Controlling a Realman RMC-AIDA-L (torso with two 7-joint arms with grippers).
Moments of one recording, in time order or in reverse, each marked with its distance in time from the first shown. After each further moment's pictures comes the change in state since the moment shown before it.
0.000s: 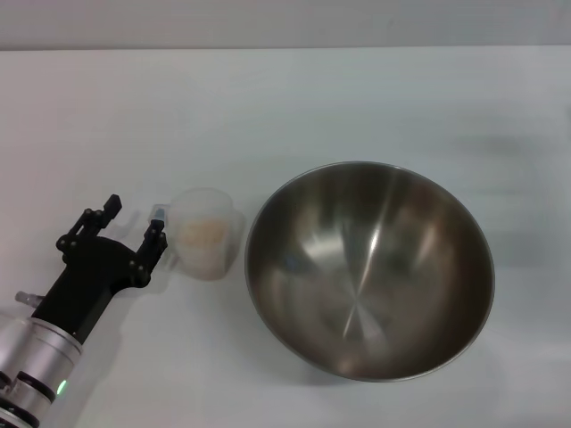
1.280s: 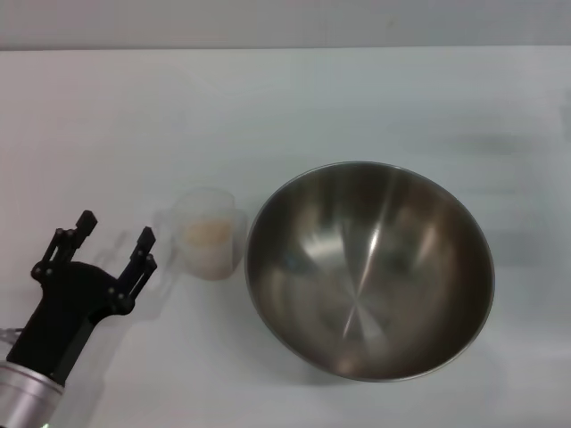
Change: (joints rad) left arm 0.106 0.000 0.048 -0.010 0.005 0.182 -0.011; right arm 0.004 -0.003 -0.017 0.000 0.000 -0.001 0.000
